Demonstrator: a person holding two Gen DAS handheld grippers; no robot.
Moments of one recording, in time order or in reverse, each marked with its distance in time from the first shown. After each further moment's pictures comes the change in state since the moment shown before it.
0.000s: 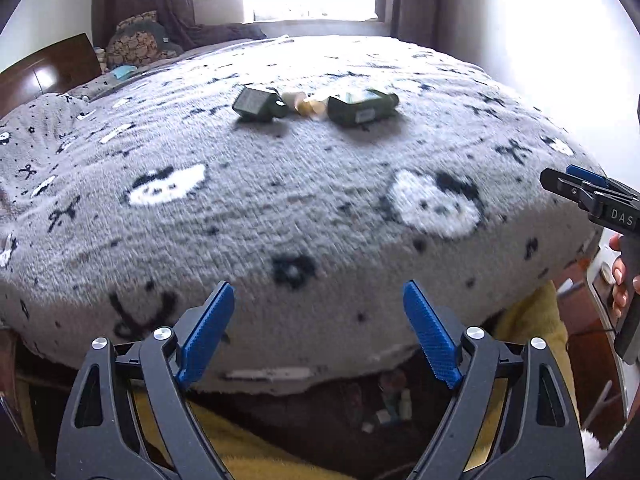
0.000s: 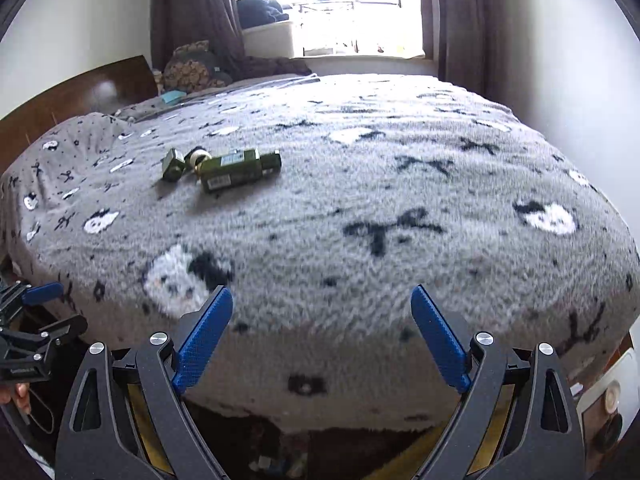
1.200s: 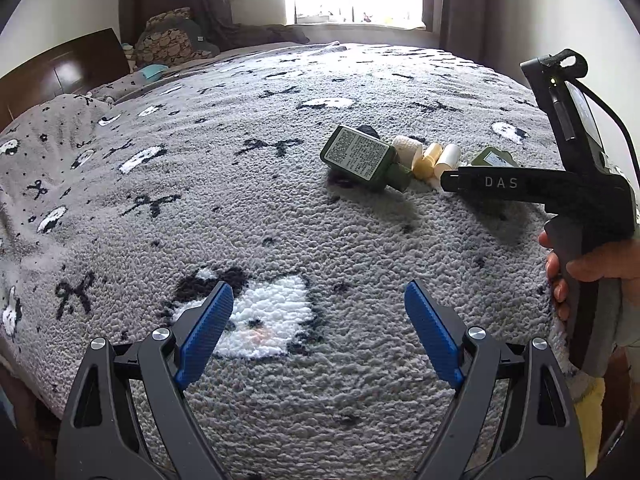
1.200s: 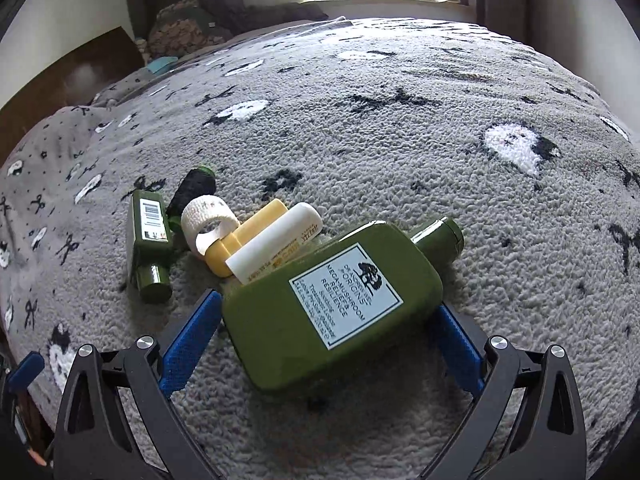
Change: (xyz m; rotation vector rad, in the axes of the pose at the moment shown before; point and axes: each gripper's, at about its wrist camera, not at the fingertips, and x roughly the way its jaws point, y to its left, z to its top) left arm 0.078 0.088 0.090 -0.052 -0.011 0.102; right arm 0.208 0.118 0.112 0.069 0.223 0.055
